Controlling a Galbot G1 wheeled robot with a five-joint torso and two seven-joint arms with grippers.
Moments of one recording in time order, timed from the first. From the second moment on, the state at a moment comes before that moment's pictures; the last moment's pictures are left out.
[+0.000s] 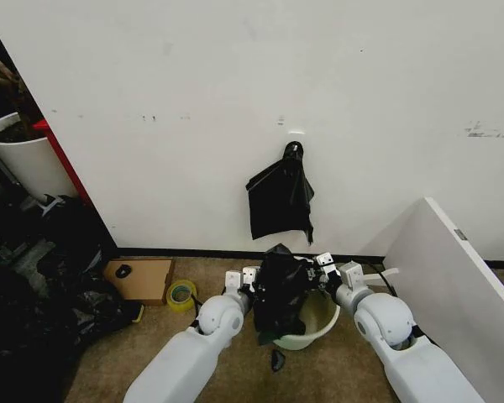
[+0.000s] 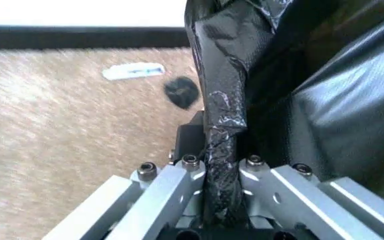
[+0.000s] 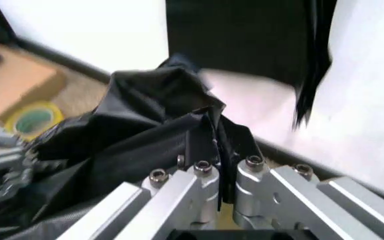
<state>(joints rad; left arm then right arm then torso) 0.99 -1.28 0.06 -1.62 -0.68 0.51 -0.28 -1.18 1.12 0.28 1.89 0.29 -0.47 -0.12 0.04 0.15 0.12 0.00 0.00</state>
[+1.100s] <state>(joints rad) 1.18 -1.17 -0.12 -1.84 -0.61 0.16 -0.10 -1.34 1.12 0.47 1.86 0.58 -0.16 -0.20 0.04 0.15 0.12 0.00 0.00</state>
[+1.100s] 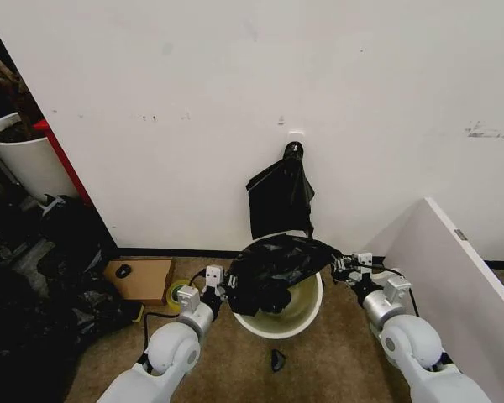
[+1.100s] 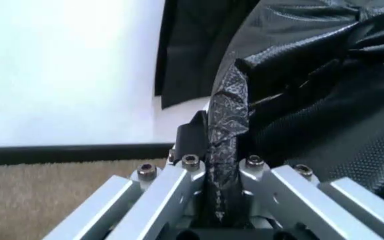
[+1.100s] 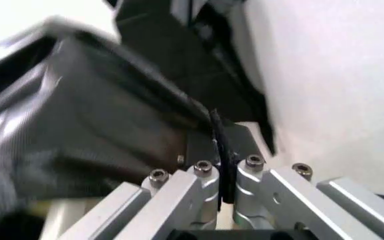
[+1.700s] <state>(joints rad) 1.10 -1.15 -0.15 -1.90 -0.73 0.23 -0.11 -1.28 1.15 0.40 1.60 0.54 0.30 -0.50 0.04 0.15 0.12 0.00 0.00</state>
